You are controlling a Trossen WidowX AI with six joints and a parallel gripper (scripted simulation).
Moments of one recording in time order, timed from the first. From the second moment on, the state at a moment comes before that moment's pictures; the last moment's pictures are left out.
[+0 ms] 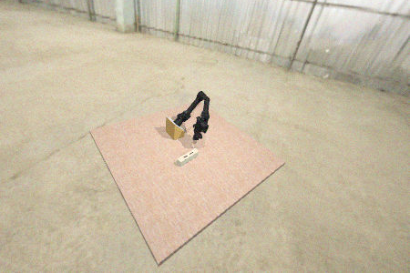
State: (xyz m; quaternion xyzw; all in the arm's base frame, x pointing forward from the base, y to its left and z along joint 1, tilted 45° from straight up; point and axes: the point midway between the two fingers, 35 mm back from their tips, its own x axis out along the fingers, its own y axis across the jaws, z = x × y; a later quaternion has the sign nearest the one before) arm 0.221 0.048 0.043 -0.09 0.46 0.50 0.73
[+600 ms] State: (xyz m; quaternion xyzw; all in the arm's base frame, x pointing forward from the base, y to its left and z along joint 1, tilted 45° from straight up) arm 0.234 0.029 0.024 -0.04 0.49 0.47 0.73
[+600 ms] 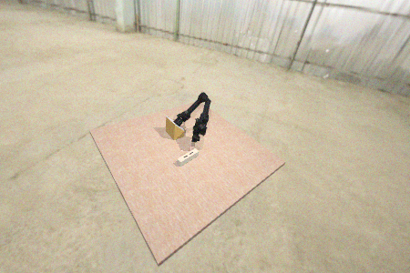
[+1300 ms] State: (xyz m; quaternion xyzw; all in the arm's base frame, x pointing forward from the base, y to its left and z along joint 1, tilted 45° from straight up) arm 0.244 0.005 -0.003 0.02 0.53 0.43 0.73
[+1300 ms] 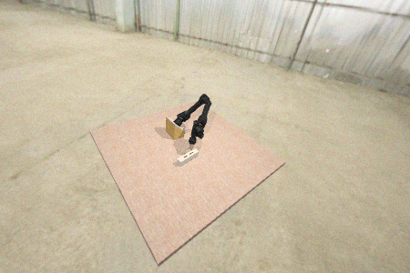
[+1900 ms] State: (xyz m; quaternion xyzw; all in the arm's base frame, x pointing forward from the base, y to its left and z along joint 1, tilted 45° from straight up) arm 0.249 -0.016 -0.028 0.06 0.56 0.40 0.72
